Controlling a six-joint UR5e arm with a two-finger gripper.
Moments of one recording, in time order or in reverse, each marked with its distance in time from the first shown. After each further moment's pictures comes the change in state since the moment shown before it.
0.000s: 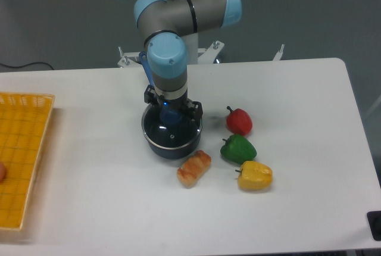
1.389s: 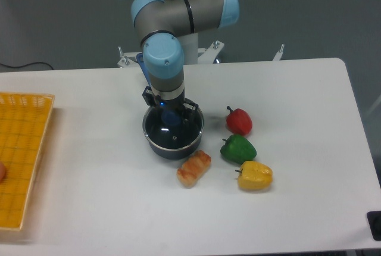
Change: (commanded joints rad) arm -0.002 0.003 0.014 -0.012 0.003 0.003
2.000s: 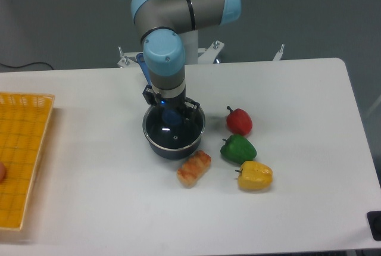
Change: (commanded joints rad) arm 0.026 0.000 0.115 -0.123 0.002 0.034
